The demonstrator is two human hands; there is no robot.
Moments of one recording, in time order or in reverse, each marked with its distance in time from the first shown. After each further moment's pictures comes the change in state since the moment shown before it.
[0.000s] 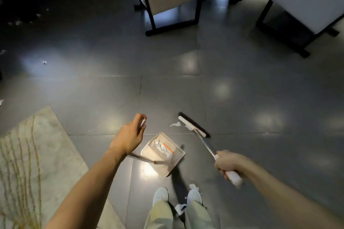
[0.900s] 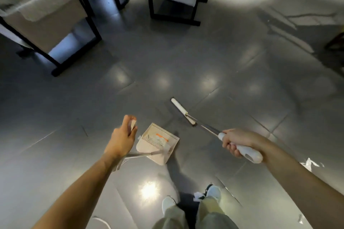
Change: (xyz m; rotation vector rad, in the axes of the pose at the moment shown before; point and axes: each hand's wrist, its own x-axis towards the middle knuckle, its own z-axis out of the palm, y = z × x) left_hand 0.050 0.098 0.027 -0.002 -0.307 0.360; right_hand -0.100 0.095 0.030 1.259 0.299 0.178
